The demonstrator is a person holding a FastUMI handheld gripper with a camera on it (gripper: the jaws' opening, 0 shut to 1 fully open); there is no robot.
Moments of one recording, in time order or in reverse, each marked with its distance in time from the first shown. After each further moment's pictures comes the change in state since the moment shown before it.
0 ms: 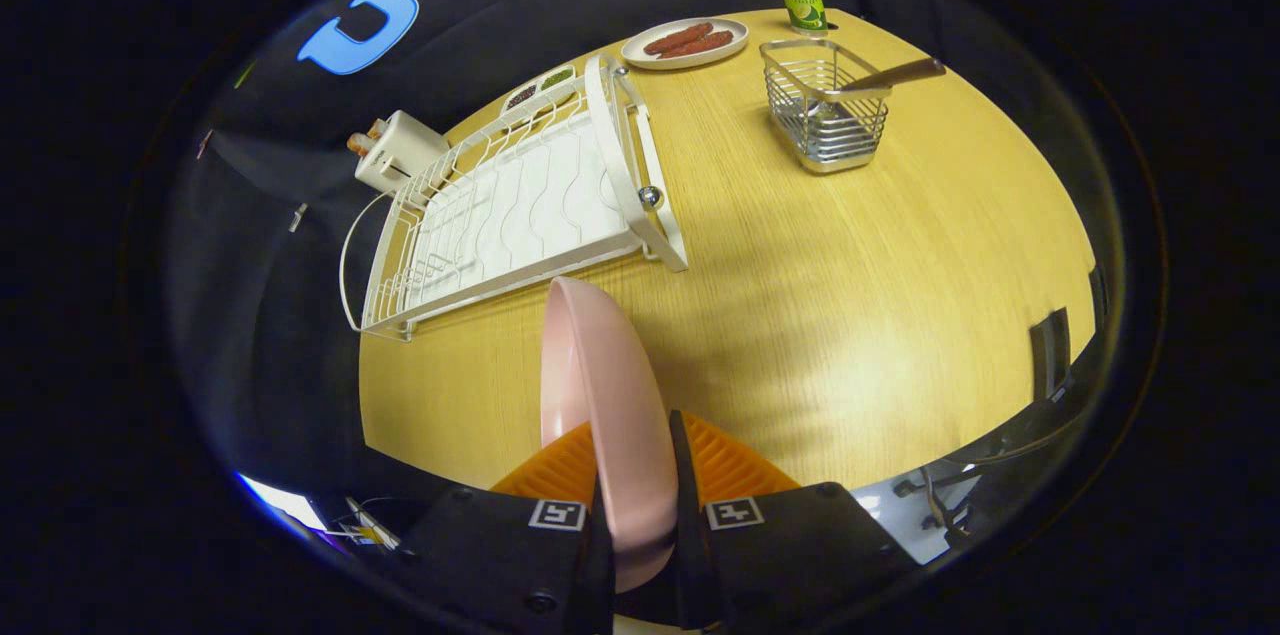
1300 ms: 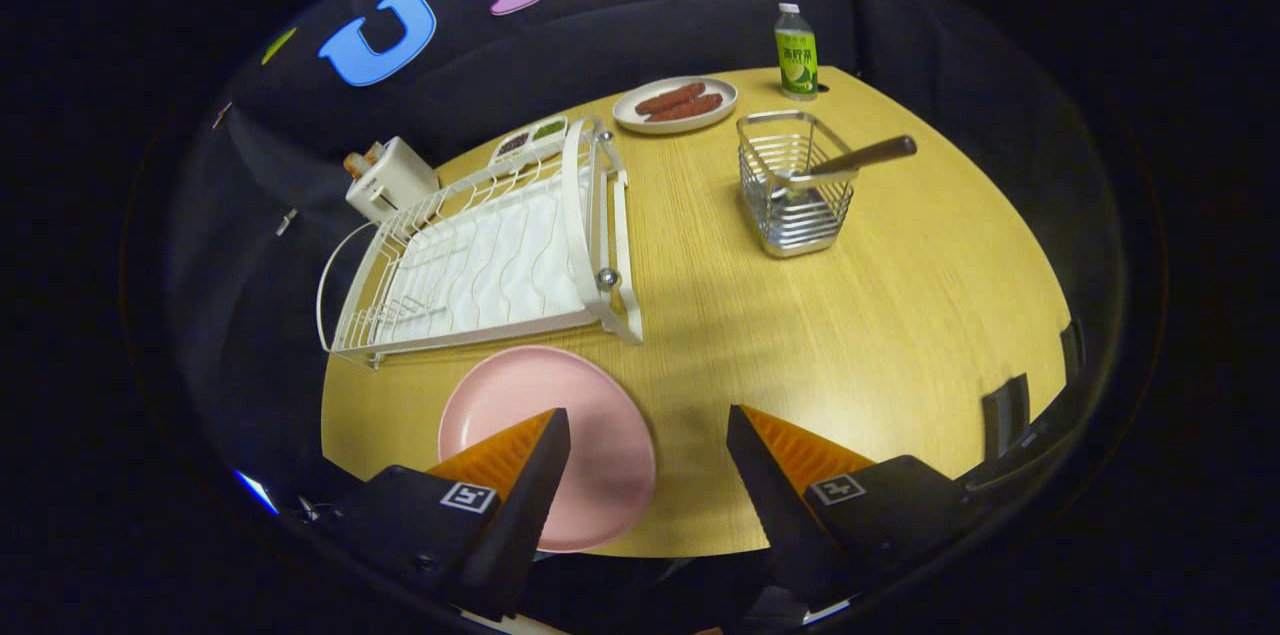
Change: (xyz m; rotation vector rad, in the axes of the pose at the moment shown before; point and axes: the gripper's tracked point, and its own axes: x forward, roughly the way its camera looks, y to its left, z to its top) arm -0.030 -0.037 0.061 -0.151 -0.238 -0.100
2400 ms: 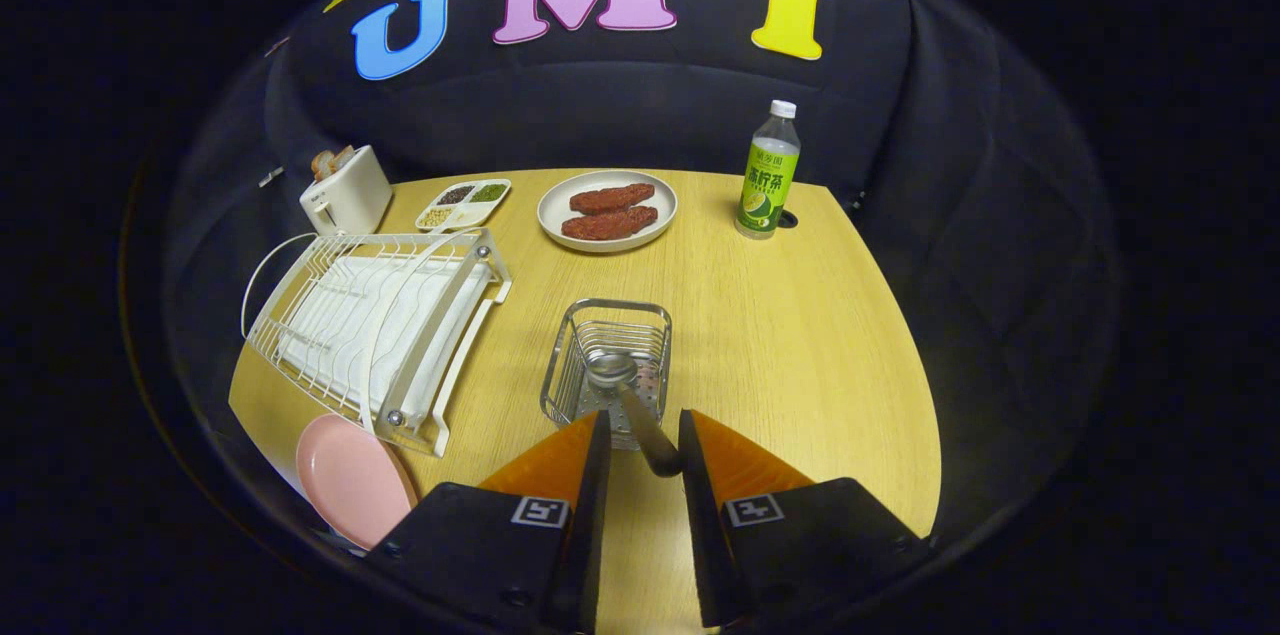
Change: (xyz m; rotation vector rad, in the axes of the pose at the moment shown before) arm 0.041 -0.138 0.143 -0.287 -0.107 -0.070
